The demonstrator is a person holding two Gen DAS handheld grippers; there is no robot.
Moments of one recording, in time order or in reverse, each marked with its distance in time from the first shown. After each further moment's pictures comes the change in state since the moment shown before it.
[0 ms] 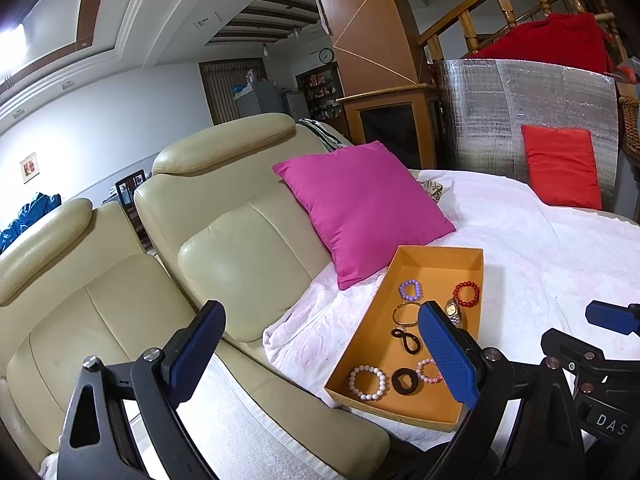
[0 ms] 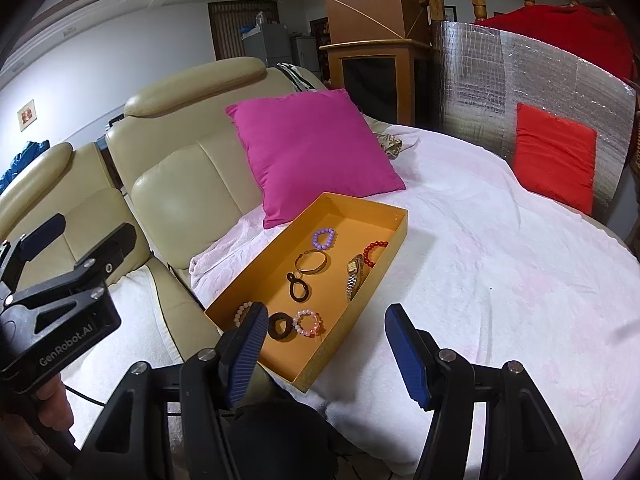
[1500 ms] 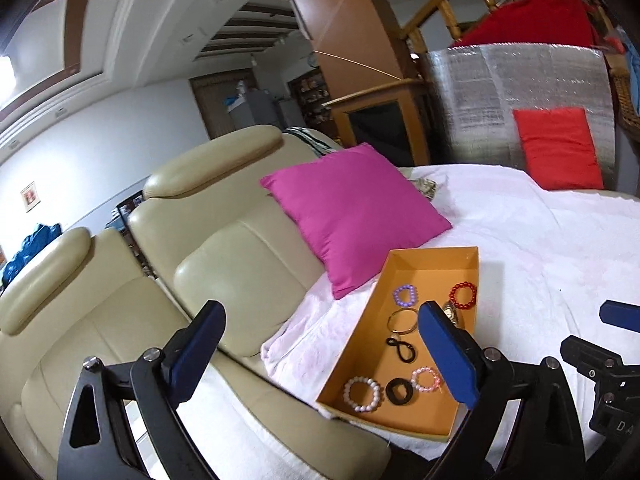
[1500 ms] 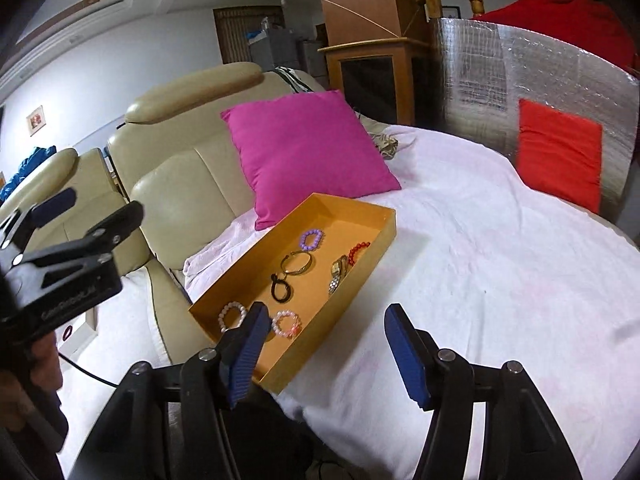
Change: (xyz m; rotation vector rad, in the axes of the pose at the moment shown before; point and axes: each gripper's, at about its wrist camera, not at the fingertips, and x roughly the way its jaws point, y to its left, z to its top) left arm 0.004 -0.034 0.012 0.078 -0.027 0.034; right arm 0.001 -0.046 -0.008 0.012 -0.011 0.041
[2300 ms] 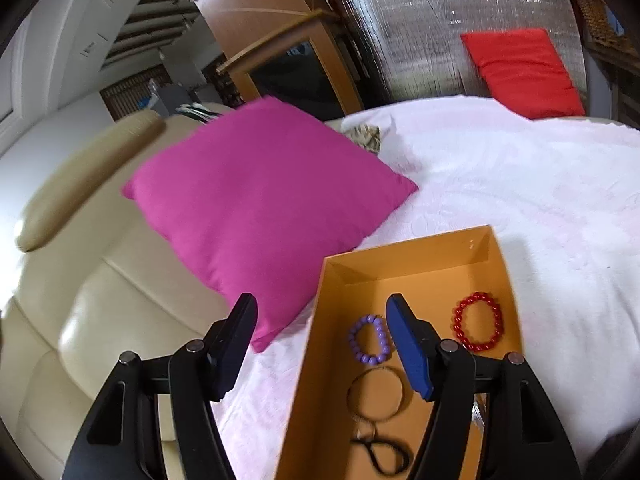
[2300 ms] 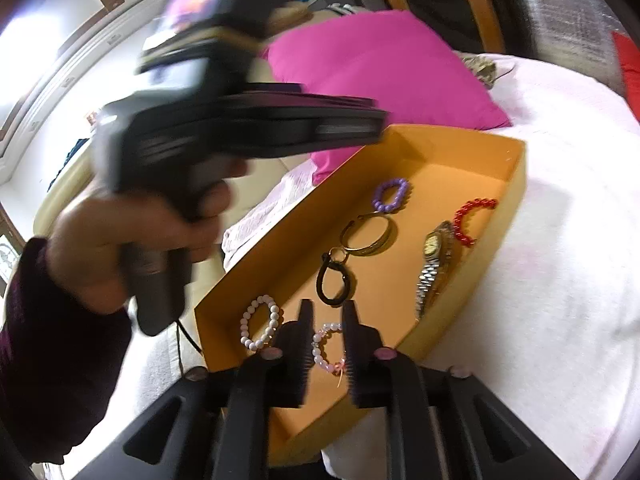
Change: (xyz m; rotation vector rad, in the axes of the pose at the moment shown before) left arm 0.226 -0.105 0.035 0.241 0.109 -0.197; right arm 0.192 -0.013 -0.004 0.005 0.130 0.356
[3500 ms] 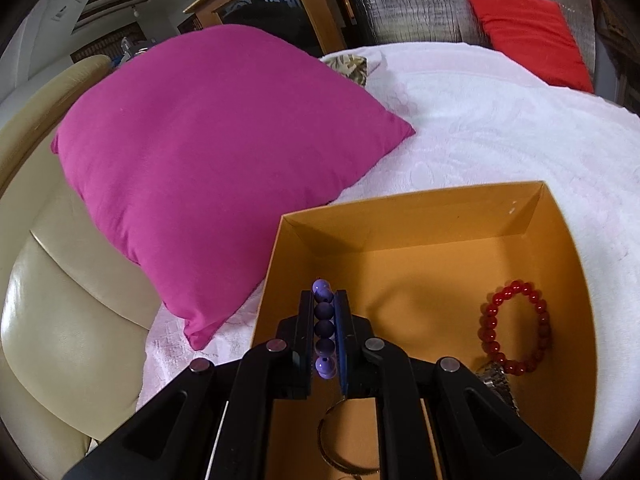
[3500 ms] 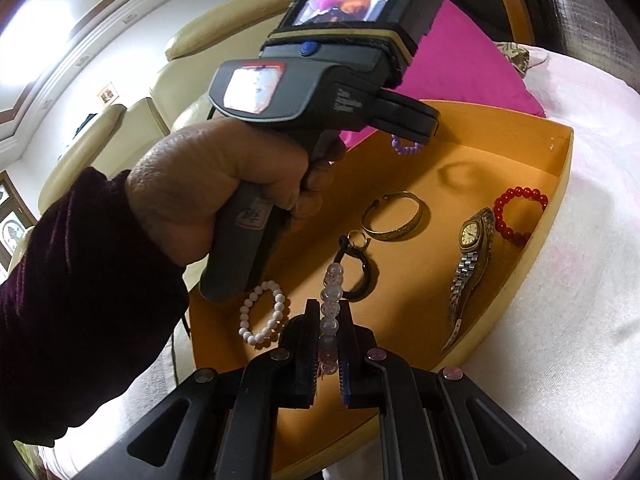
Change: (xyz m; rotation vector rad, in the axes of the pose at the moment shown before) left arm 0.129 -0.018 -0.010 -0.008 0.179 -0.115; right arm 0.058 0.005 -0.004 -0.059 0.090 0.047
